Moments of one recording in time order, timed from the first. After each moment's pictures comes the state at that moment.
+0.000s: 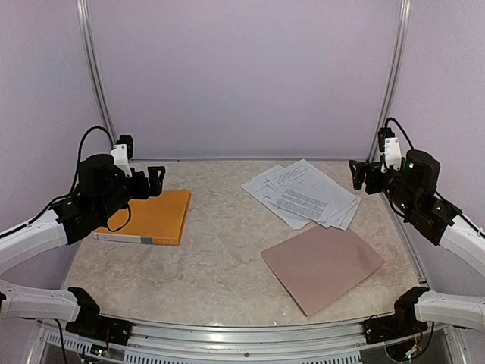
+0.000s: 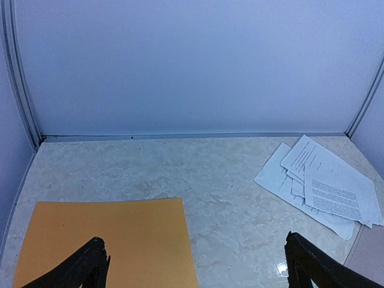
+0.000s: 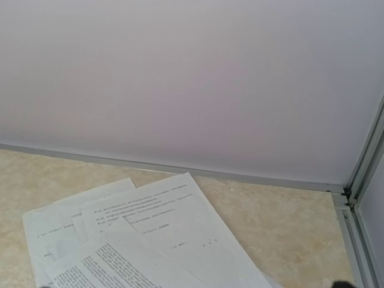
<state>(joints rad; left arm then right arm) -0.58 1.00 0.73 0.04 -0.35 -0.22 0.42 0.86 0.73 0.01 0.27 0.00</state>
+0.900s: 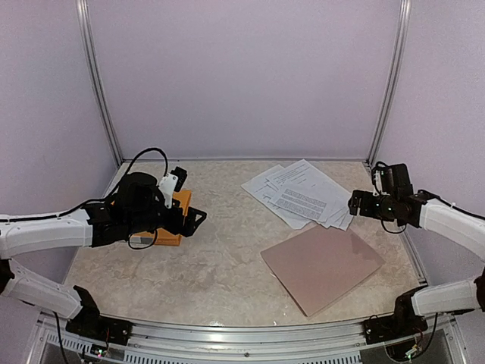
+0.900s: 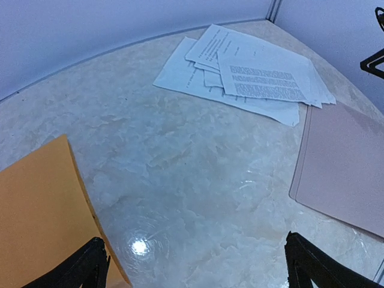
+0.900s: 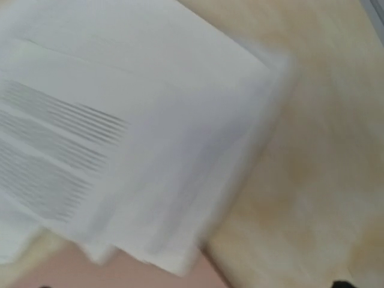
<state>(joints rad) -0.75 1.21 0.72 -0.01 -0.09 -0.16 0.26 1.15 0.74 -0.30 0.16 0.34</state>
